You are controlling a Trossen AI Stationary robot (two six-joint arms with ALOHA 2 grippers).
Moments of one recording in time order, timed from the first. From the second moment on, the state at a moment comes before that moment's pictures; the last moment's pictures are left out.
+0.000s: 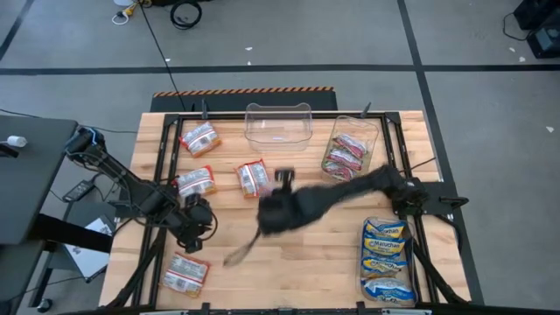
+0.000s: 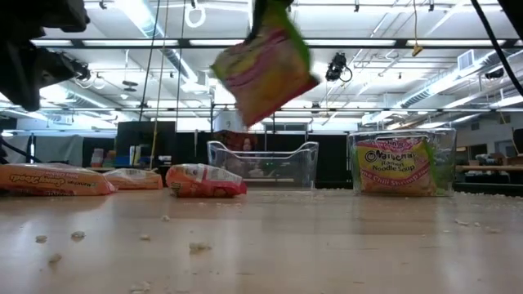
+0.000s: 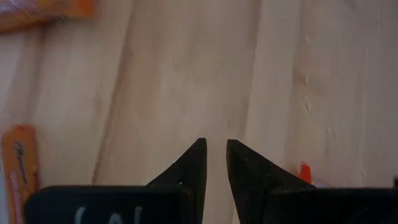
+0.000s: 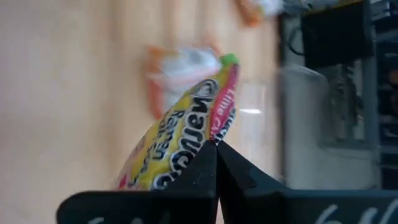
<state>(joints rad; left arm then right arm) -0.67 1.05 0.68 -0.71 -0.29 -0.80 0.31 2.22 2.31 -1.39 0.70 0.13</state>
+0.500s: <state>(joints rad) -0.57 1.05 0.68 -0.61 -0.44 -0.80 -0.24 1.64 1.92 -1.40 0.37 -0.44</state>
